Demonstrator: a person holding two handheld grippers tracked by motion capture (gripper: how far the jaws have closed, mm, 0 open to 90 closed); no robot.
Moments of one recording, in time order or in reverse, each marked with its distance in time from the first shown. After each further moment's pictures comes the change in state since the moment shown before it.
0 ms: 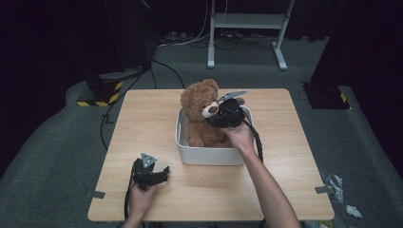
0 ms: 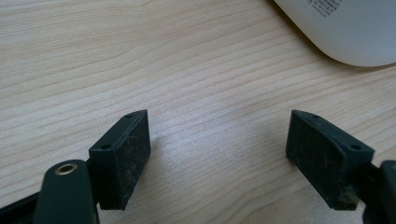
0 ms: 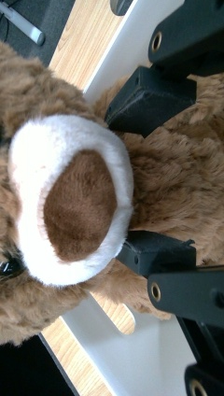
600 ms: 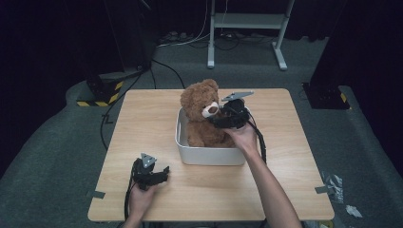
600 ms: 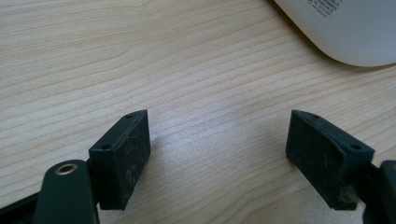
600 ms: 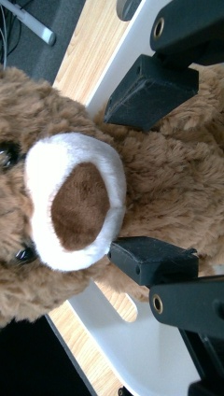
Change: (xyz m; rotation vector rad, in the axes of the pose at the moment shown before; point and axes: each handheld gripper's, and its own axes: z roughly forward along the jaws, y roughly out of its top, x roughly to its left) left arm 0.000 0.000 0.000 0.000 0.001 0.001; right arm -0.003 -0.004 -0.014 -0.053 0.017 0.005
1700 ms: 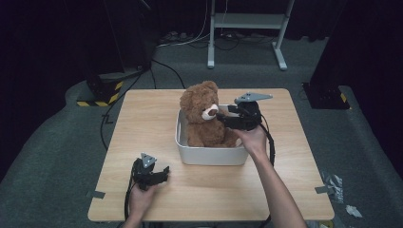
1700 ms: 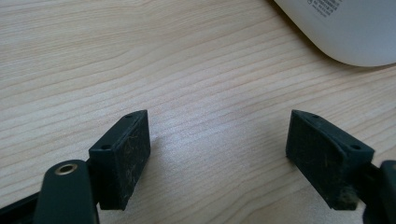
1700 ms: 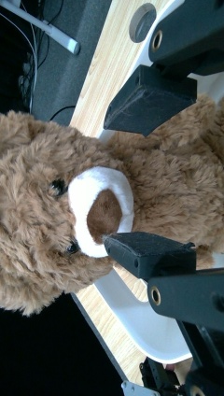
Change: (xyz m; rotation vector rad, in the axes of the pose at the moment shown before) left arm 0.000 0.000 0.000 0.000 0.000 0.001; right arm -0.005 -0.009 -0.041 -0.138 0.010 0.035
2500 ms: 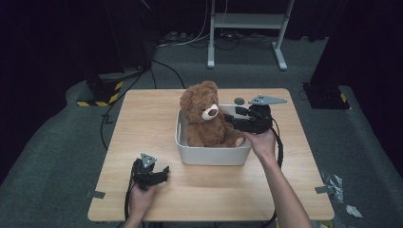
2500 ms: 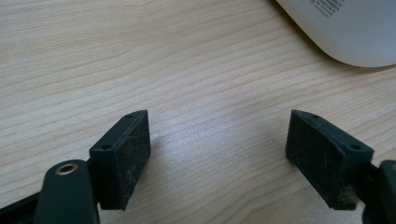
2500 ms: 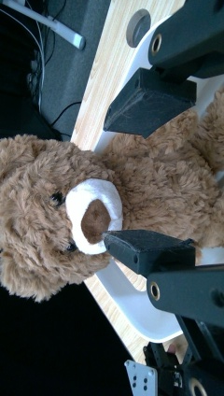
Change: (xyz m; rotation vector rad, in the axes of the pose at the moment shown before) left arm -0.001 0.000 0.000 -0.001 0.008 -0.011; right arm -0.011 -0.012 -0.026 -0.060 0.029 0.036
